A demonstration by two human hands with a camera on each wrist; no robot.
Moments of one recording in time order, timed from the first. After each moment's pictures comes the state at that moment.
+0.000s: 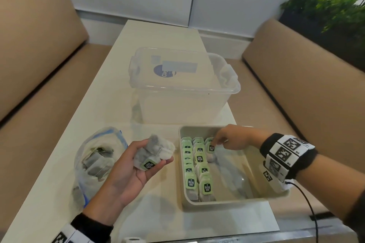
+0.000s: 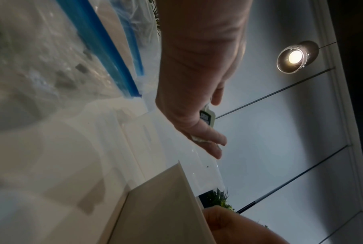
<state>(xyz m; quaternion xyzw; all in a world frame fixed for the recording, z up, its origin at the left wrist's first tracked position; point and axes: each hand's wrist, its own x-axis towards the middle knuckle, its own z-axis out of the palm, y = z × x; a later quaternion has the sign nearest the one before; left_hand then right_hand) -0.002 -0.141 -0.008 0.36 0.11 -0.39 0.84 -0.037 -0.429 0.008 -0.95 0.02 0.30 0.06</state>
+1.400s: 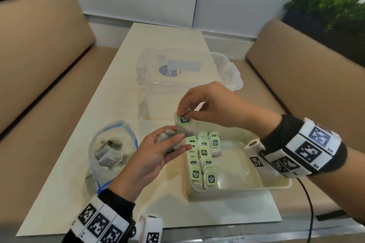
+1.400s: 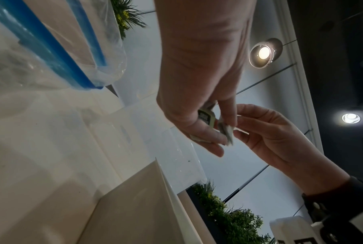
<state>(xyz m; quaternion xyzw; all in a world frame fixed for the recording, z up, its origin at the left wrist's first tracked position) -0.014 -0.158 0.003 0.44 -0.07 -0.37 0.82 -0.035 -0.330 0.101 -0.95 -0.17 -0.04 0.27</state>
